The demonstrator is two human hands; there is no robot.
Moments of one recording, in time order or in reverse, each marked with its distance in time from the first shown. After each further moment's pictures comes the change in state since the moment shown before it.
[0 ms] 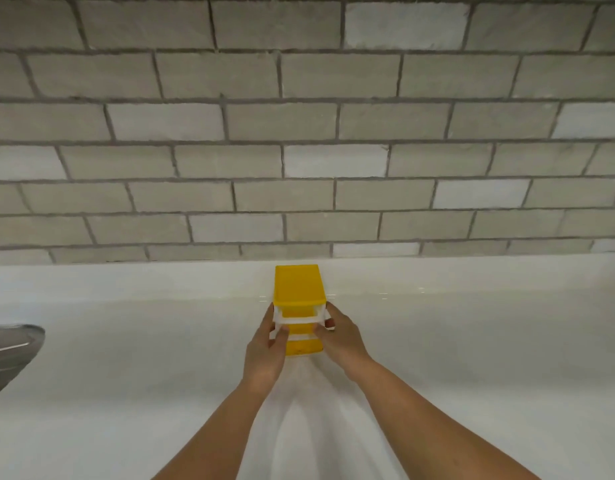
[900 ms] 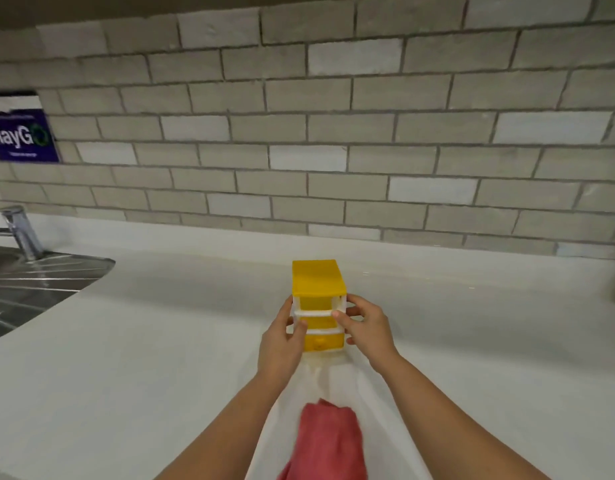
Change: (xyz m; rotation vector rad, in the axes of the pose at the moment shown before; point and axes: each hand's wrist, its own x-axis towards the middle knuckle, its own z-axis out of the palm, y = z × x) left_hand -0.210 0.097 0.133 0.055 0.209 0.057; right_hand -0.129 0.089 -0.183 0.216 -0.016 -0.243
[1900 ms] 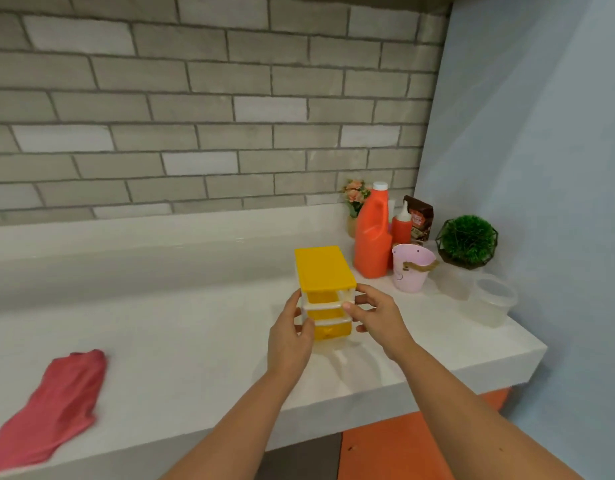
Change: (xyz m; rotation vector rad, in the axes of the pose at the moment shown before) left_hand -0.267 0.152 0.298 -0.090 -0.396 0.126; right_hand -0.226 0.088 -0.408 0.017 0.298 0.143
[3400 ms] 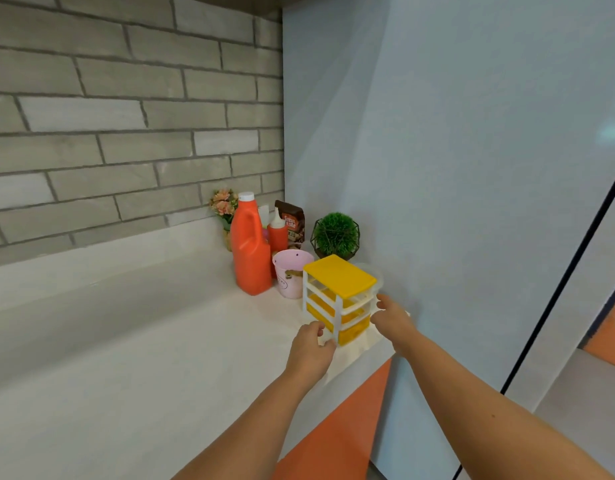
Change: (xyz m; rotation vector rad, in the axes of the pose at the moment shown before) left_hand 0.007 0.047 0.161 0.143 -0.697 0.065; right_hand -0.031 0.018 -0.159 -0.184 0.482 0.496
